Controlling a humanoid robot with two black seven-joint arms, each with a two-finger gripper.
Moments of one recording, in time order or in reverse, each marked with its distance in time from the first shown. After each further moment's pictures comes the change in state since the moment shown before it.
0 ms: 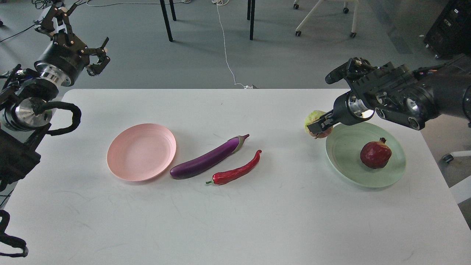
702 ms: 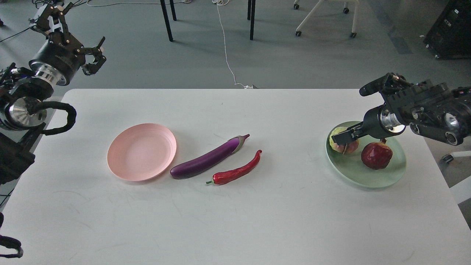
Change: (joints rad) left arm 0.000 0.038 0.003 -0.032 0.010 -0.009 0.006; right arm -0.064 -0.128 0.133 0.003 -0.014 -0.033 0.000
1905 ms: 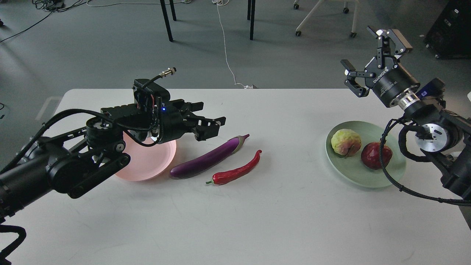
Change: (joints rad) left arm -0.013 -0.127 0.449 -0.419 1.939 0.130 -0.012; right arm -0.777 -0.087 1.489 -0.009 0.969 0.218 0.007
